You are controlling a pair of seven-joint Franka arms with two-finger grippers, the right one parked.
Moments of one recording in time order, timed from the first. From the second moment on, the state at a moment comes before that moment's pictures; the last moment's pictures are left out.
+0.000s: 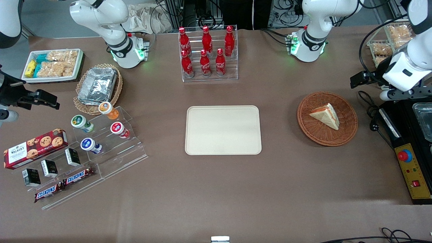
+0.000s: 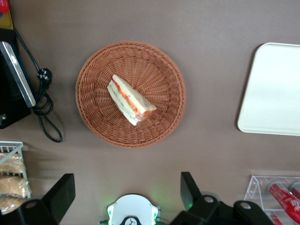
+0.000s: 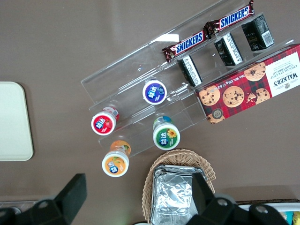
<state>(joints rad) -0.04 -0.18 0.03 -1.94 -0.02 1.58 -0.10</state>
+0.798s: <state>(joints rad) 0.05 -0.28 0.03 -2.37 -0.08 1.92 -0.39</state>
